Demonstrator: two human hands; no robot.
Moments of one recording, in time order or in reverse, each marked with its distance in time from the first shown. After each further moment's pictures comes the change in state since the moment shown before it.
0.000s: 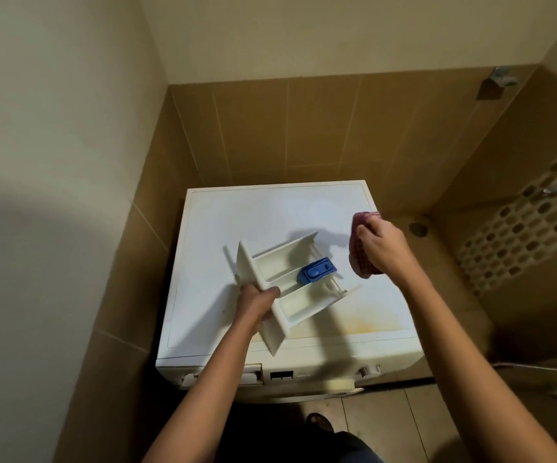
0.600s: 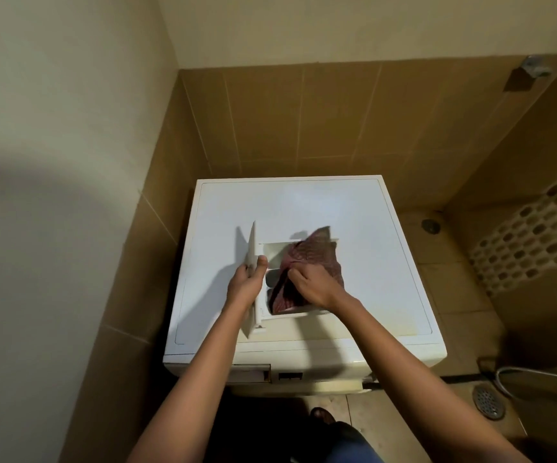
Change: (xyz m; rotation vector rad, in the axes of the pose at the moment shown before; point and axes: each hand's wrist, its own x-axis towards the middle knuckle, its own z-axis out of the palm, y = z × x) left_hand 0.033 0.007 -0.032 0.090 0.079 0.146; right_hand -0.010 0.012 0.137 -0.098 -0.535 -0.163
